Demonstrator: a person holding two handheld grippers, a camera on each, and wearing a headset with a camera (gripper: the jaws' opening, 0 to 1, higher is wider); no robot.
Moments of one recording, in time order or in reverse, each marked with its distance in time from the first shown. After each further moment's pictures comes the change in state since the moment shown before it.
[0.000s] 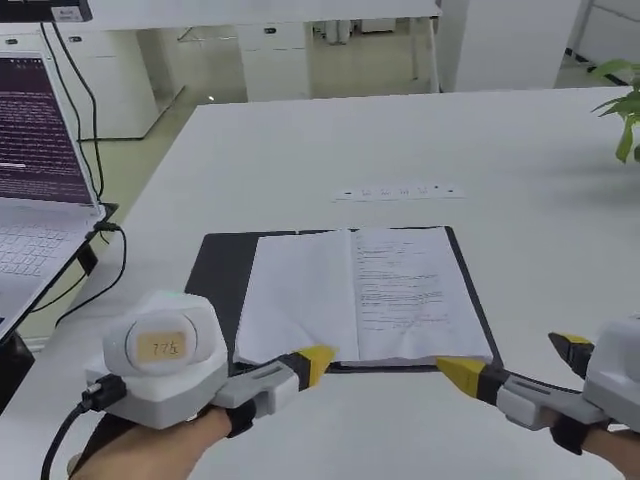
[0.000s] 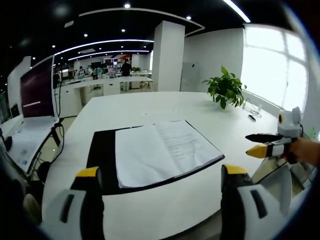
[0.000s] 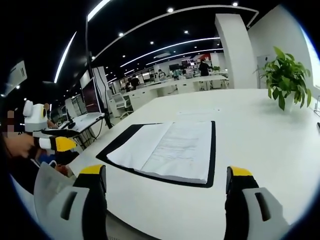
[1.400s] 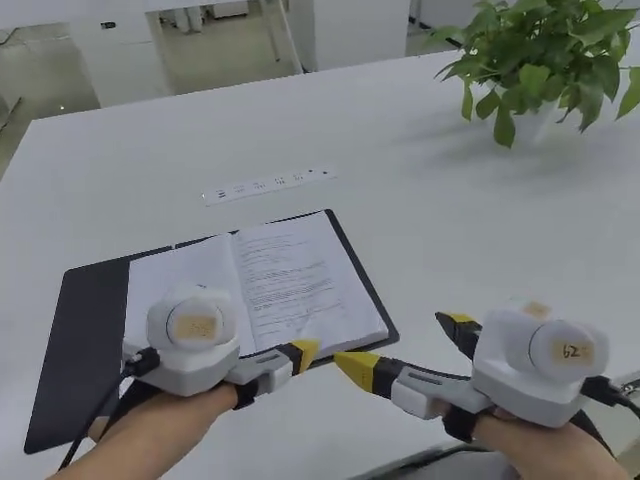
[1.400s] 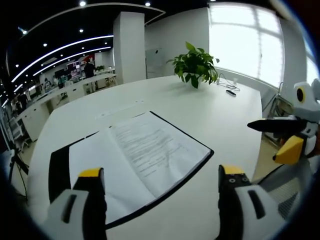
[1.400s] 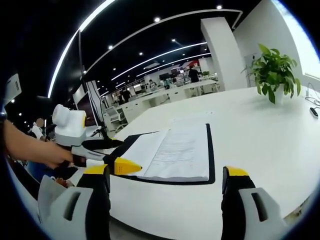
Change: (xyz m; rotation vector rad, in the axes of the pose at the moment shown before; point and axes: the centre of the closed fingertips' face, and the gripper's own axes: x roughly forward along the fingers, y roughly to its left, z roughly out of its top) left arm 0.119 -0.086 -0.012 0.217 0.099 -0.235; right arm -0.013 0.007 0.000 0.095 -0.093 -0.057
